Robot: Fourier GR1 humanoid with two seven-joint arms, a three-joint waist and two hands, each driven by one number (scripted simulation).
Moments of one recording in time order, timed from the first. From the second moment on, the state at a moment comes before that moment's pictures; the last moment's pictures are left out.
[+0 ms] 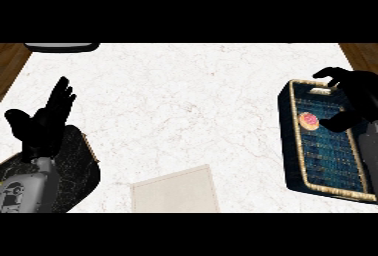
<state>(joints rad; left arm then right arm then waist) -0.21 0.20 0.16 -1.47 -0.04 0.06 0.16 -0.45 -0.43 -0.15 -1.32 1.02 0.28 -0.02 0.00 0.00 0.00</state>
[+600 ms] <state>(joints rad) -0.19 0.19 0.15 -1.50 -0.05 0.07 0.17 -0.46 -0.35 -0.45 -1.47 0.67 0.36 0.12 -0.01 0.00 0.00</state>
